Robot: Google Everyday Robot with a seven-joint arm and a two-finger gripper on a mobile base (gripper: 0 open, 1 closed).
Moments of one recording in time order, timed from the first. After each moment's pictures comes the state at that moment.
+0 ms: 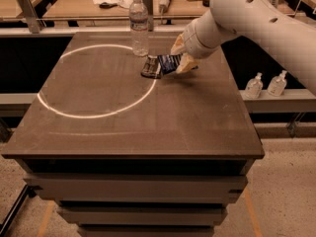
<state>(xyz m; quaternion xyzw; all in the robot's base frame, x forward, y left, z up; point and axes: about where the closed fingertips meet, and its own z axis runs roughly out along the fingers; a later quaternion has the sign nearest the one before) 0.705 -0.070 0.885 -0.77 0.52 -0.12 0.34</state>
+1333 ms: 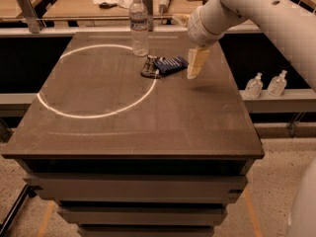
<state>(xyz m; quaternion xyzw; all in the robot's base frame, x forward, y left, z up) 0.723 -0.080 0.901 -0.77 0.54 -0.09 0.33</state>
